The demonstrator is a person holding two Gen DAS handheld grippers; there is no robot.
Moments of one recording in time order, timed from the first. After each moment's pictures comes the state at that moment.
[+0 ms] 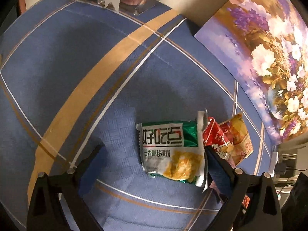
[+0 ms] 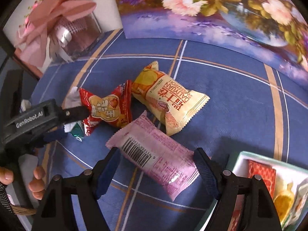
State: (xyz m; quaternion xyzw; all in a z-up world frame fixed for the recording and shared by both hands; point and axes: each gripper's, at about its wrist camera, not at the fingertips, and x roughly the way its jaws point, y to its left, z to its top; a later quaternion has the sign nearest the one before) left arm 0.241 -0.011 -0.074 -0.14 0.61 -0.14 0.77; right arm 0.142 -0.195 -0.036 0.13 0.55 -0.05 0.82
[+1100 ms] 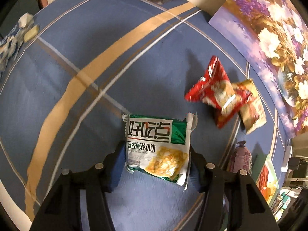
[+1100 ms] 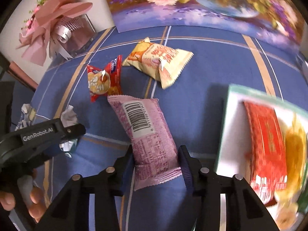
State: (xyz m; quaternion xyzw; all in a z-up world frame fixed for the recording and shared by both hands) left arm 0.149 -0.003 -0.067 -0.12 0.62 -0.06 0.77; right arm 0.068 -0.176 -0.042 0.19 0.53 -0.09 0.82
